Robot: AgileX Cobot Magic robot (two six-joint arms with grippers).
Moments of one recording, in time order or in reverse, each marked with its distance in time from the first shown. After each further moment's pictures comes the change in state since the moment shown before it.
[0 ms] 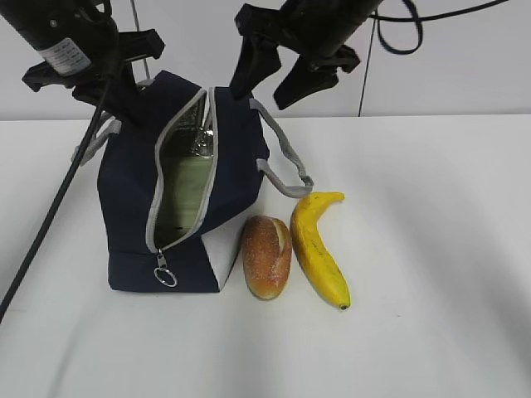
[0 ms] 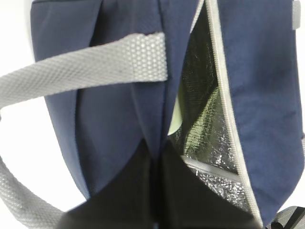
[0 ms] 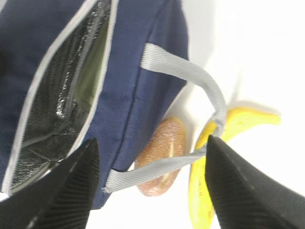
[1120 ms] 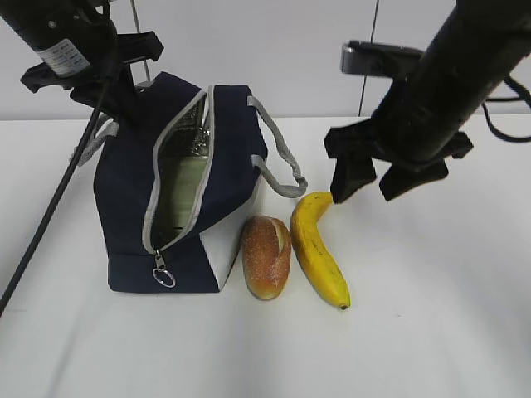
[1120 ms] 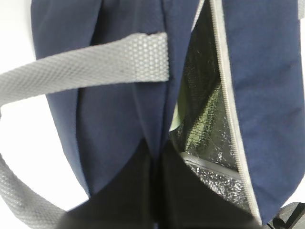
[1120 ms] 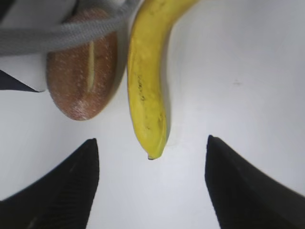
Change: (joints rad) left arm 0.000 0.000 0.000 0.007 0.014 0.003; right arm 0.000 -0.360 0.694 -0.332 -0.274 0.184
